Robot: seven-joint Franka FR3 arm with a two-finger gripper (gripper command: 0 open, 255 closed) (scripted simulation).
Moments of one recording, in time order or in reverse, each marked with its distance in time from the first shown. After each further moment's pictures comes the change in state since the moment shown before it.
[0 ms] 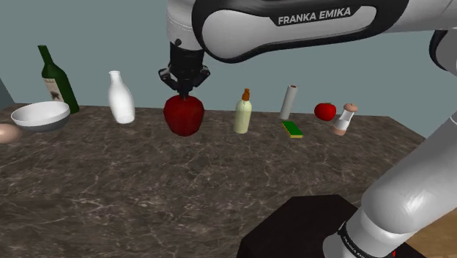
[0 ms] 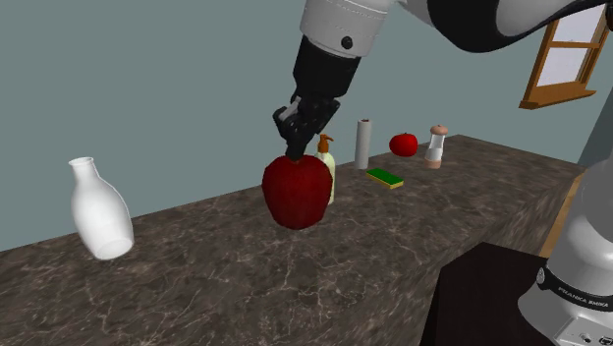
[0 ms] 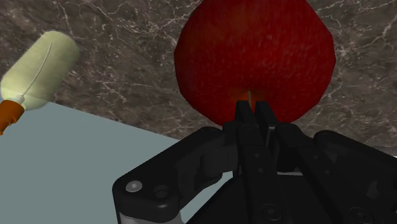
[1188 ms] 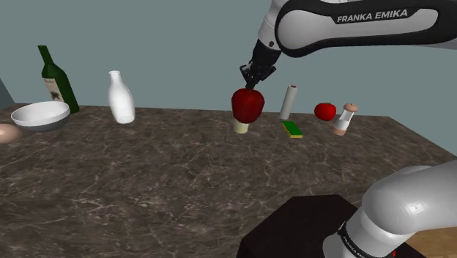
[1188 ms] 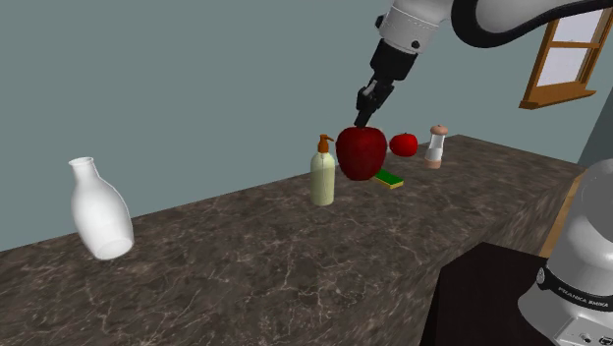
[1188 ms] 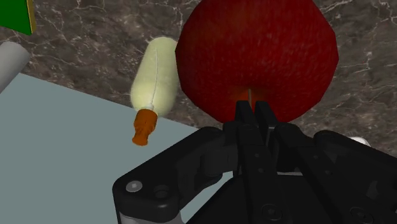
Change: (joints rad) arm 0.014 -0.450 -0.477 -0.453 0.320 0.141 -0.579
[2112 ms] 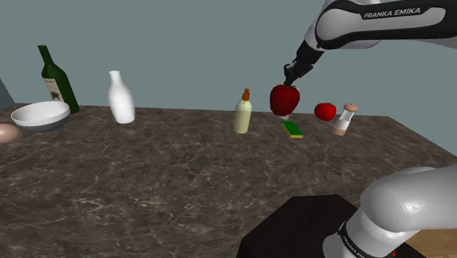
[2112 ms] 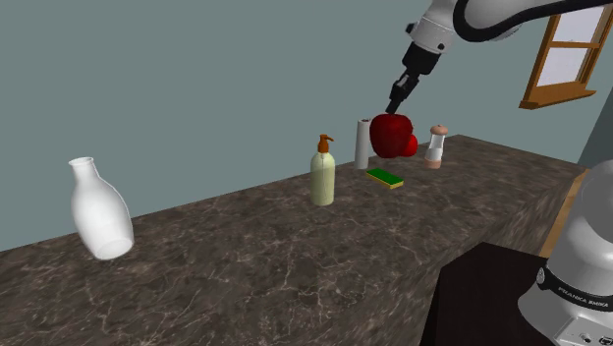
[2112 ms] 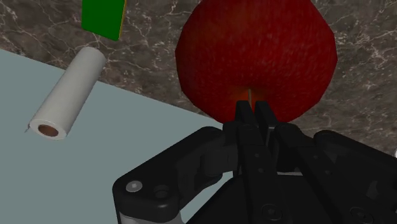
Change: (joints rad) arm -0.058 -0.074 -0.320 -0.102 -0.009 0.027 -0.367
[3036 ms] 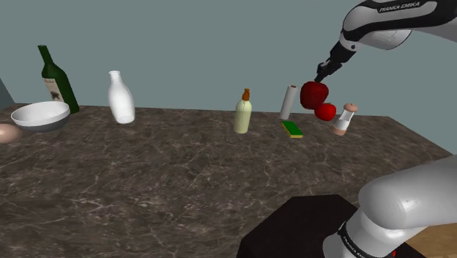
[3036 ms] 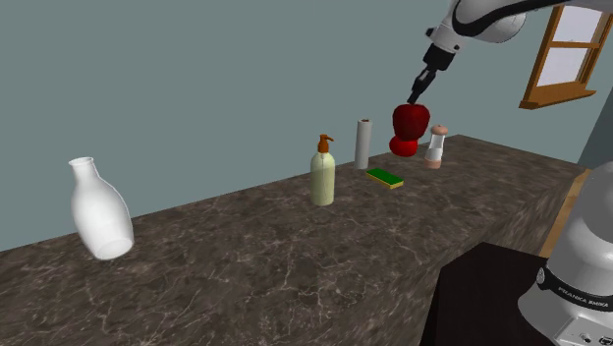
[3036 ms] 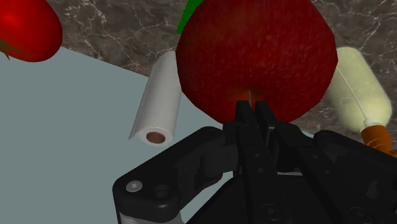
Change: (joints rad) arm -0.061 0.148 -0.316 0.135 0.004 0.004 -0.373
